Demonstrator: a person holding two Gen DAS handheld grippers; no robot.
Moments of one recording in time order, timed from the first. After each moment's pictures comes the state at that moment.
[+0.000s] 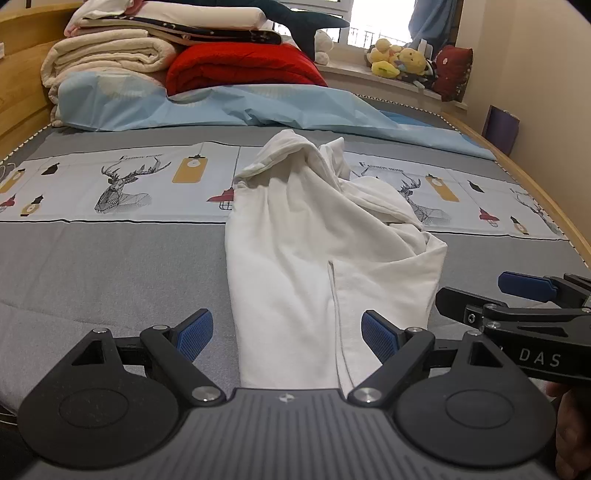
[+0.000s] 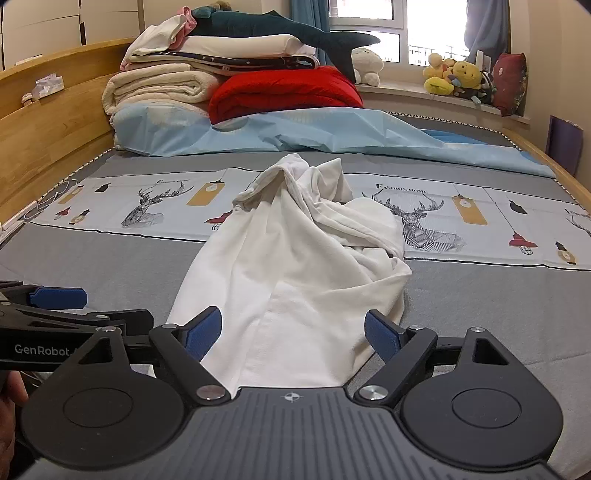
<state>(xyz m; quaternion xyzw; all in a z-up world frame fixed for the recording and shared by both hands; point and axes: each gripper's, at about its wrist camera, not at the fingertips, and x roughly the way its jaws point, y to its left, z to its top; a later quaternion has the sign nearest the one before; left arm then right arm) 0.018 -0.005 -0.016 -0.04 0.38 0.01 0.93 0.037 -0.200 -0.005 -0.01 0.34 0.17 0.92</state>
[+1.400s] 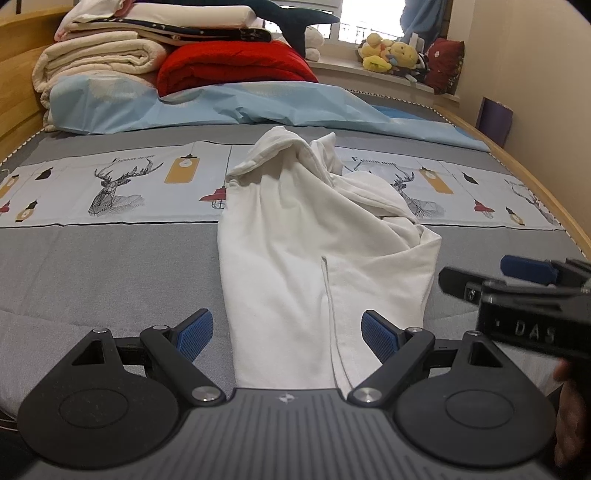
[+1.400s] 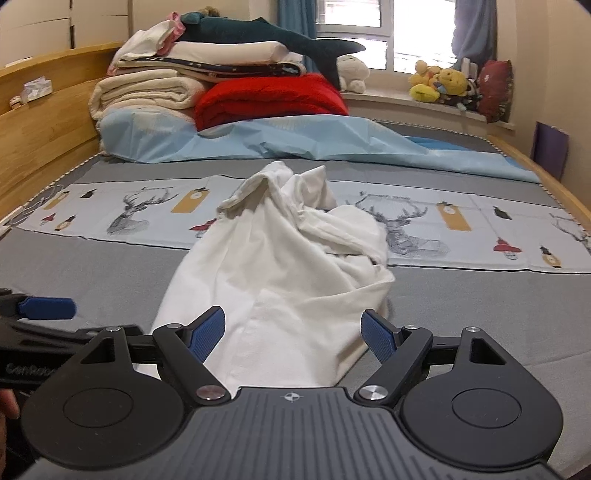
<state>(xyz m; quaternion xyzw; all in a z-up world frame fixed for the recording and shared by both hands) 0.020 -0.014 -0.019 -0.03 0.38 0.00 0.92 0.039 -0.206 0.001 -0.01 0.33 0.13 0.93</state>
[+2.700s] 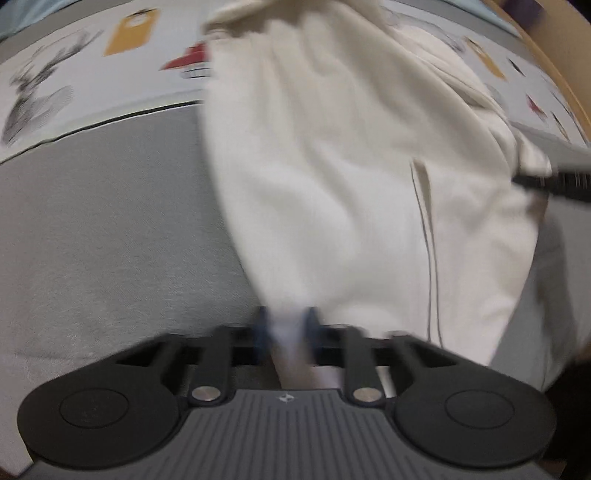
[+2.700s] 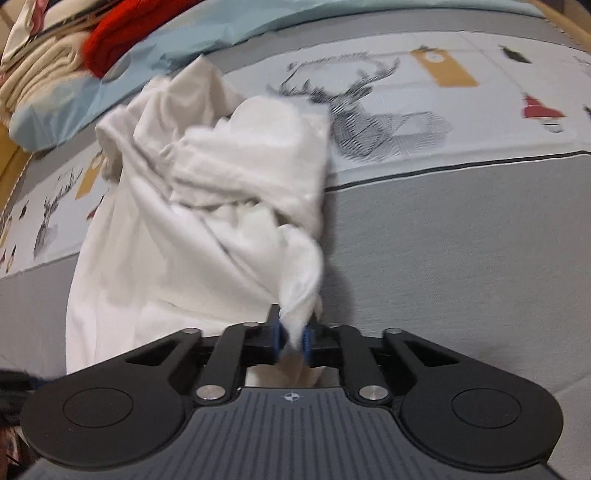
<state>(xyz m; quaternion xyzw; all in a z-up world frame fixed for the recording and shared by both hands) 0.179 0.042 -0.124 -0.01 0.61 -0.08 0.79 0.232 -0.294 -0.104 0.13 0.53 0.09 0.83</state>
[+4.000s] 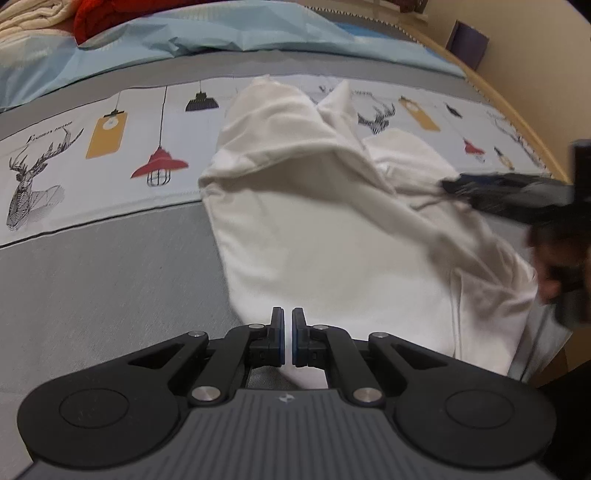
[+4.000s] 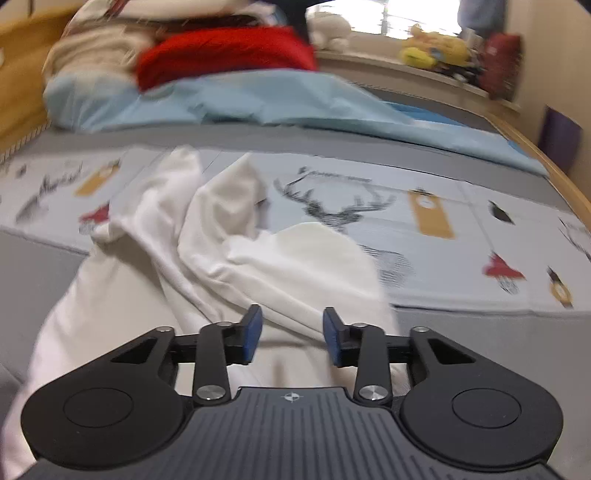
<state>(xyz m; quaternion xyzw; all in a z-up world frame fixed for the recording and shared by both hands) 0.167 0.002 -0.043 -0.01 0.51 -0.10 0.85 0.240 -0.264 -0.081 -0.08 0.39 0.15 0.90</state>
